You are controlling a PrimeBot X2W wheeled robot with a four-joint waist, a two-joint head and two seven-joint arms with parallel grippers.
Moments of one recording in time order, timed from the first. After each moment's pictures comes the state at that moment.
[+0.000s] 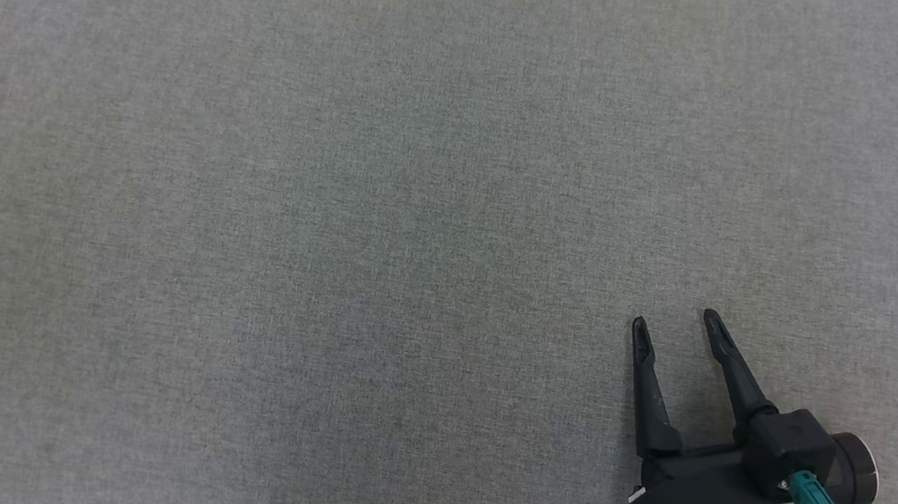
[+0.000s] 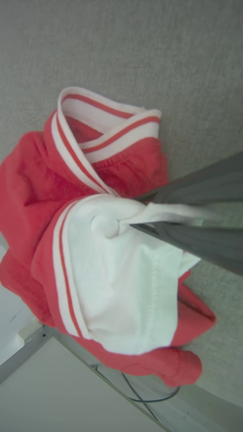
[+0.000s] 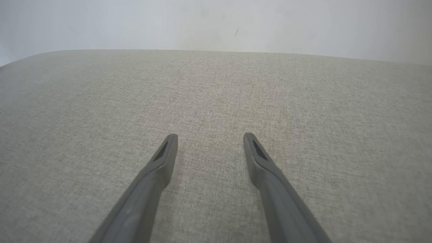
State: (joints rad) left arm -0.78 0.52 -0.17 1.12 -0.58 -0.11 -0.14; right arm -0.31 -0.15 0.14 0.36 0.08 0.13 -0.26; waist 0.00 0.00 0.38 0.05
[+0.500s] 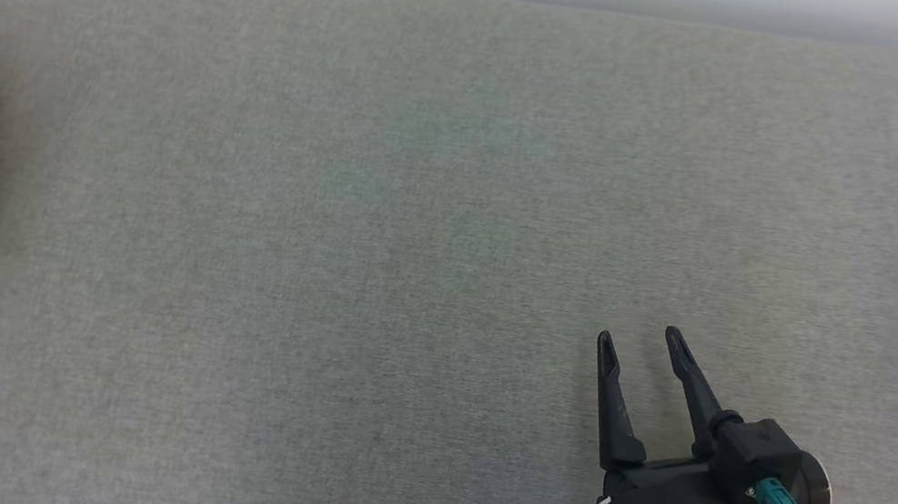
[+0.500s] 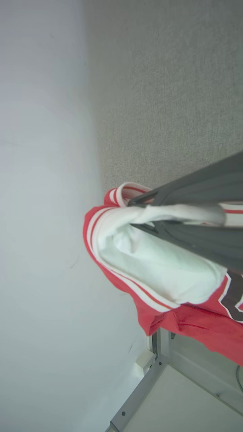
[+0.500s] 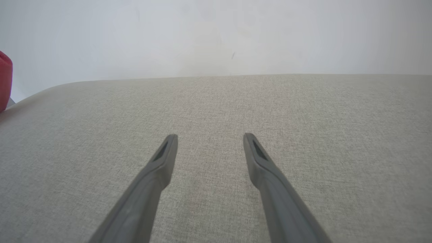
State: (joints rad) left arm -0.89 0.55 -0.39 0.99 -0.56 -0.13 -0.22; right arm -0.30 -0.08 0.15 0.40 0.11 0.13 -0.26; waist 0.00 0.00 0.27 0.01
